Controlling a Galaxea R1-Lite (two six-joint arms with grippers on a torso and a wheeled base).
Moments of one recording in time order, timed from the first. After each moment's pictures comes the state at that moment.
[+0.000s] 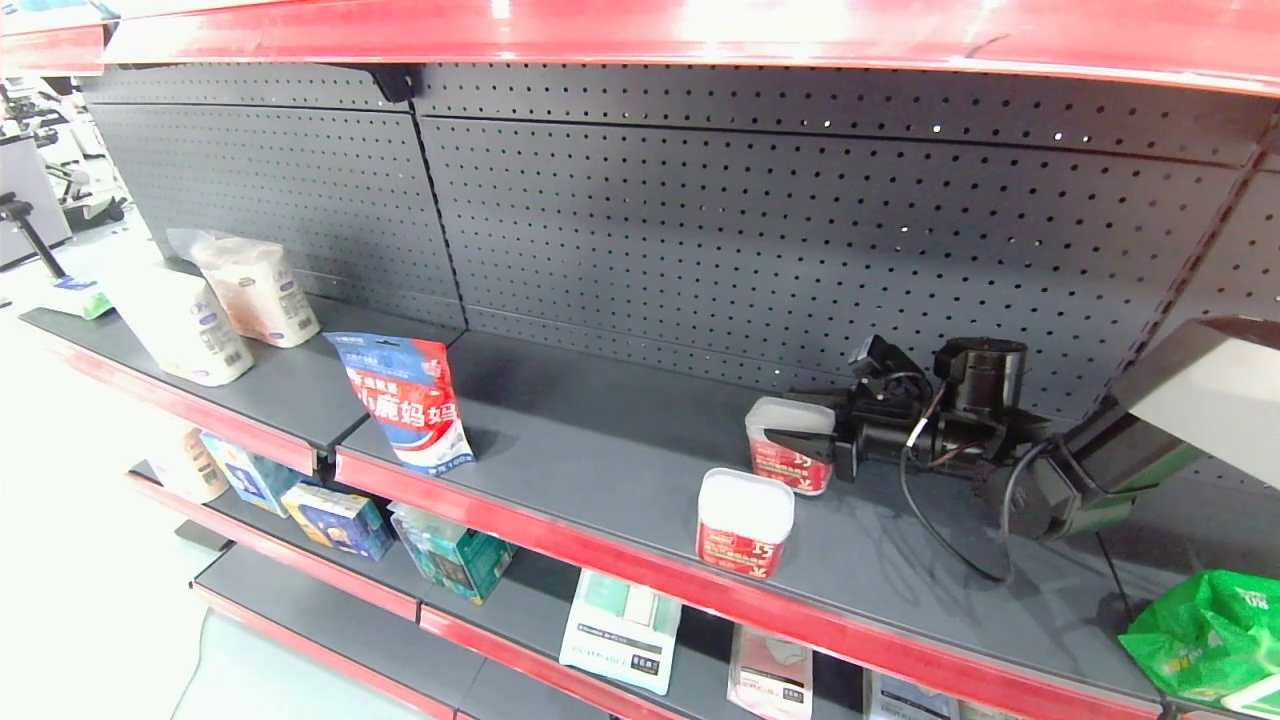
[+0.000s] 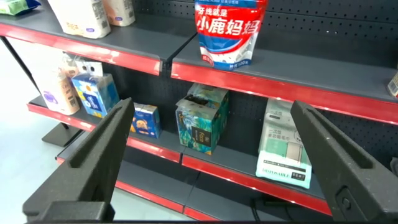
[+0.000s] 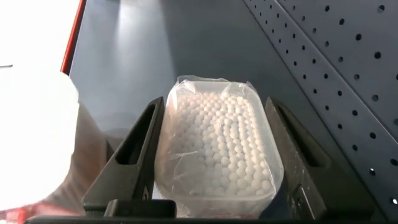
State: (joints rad) left arm 0.00 0.00 0.00 0.00 0.02 0.00; right arm 0.16 2.21 -0.92 -0.99 0.77 -0.37
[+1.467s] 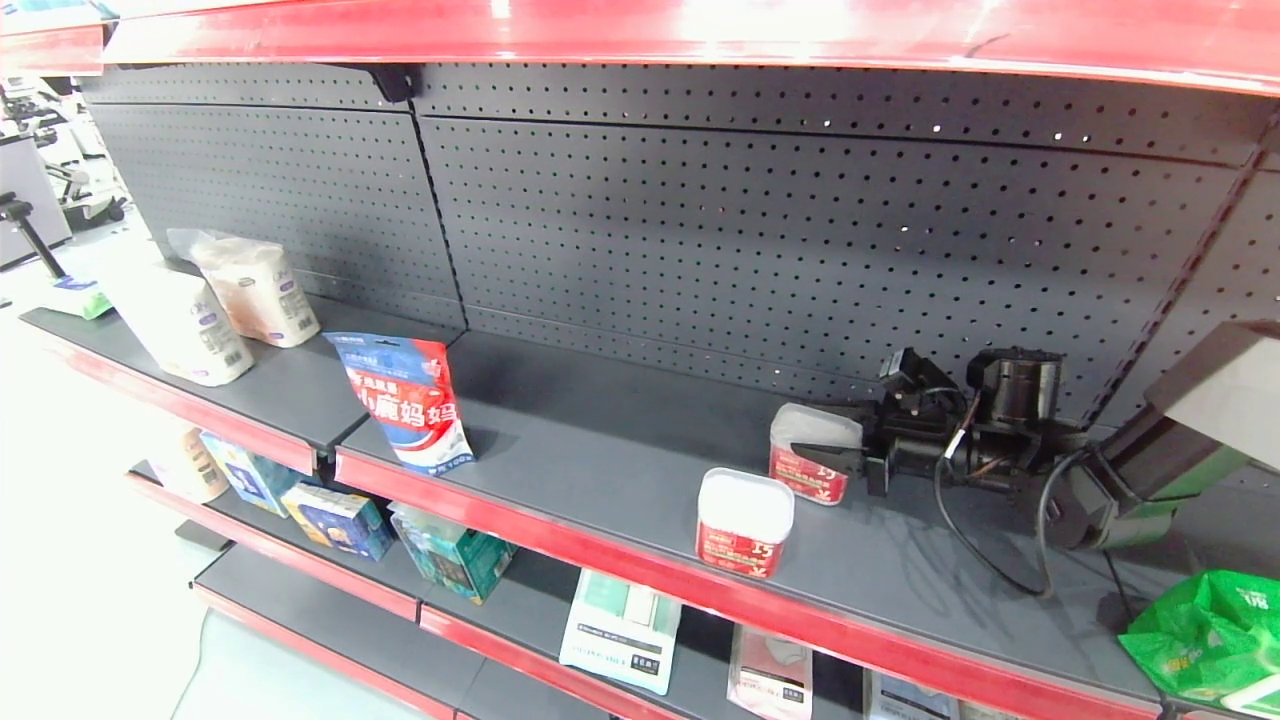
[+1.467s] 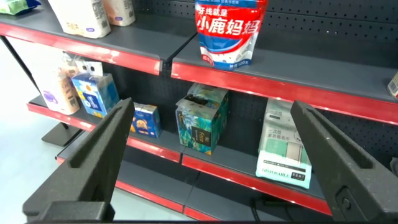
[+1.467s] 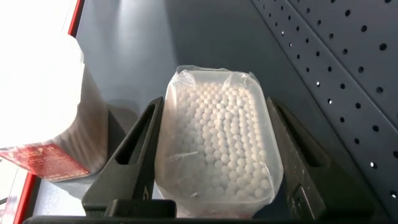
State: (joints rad) left arm 0.00 0.00 0.00 0.00 0.02 0.00; right arm 0.10 2.18 -0.85 -0.98 0.83 -0.44
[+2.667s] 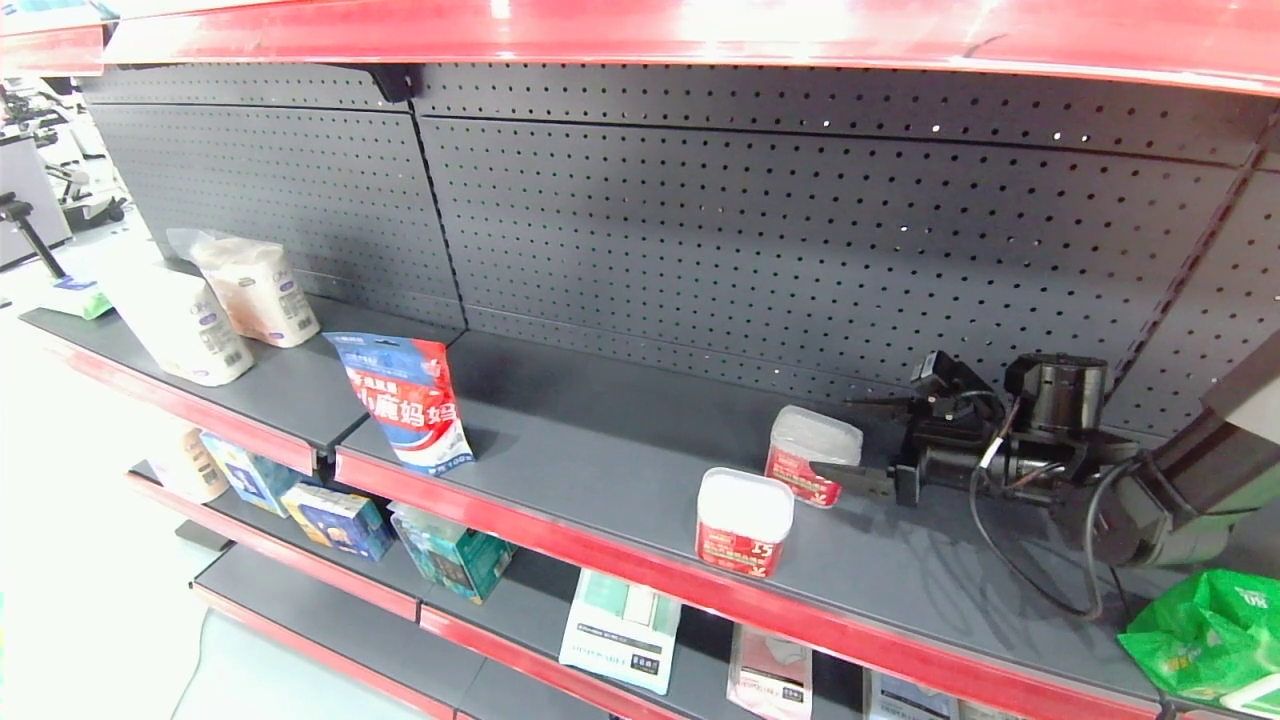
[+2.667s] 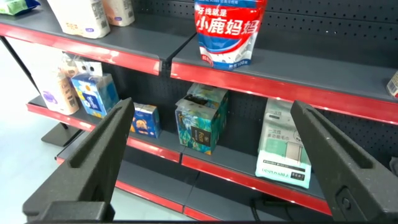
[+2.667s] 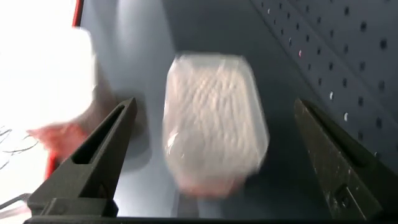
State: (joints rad) left arm 0.00 0.00 0.00 0.00 0.02 0.00; right arm 0.06 2.09 -0.74 -0.97 0.82 -0.42
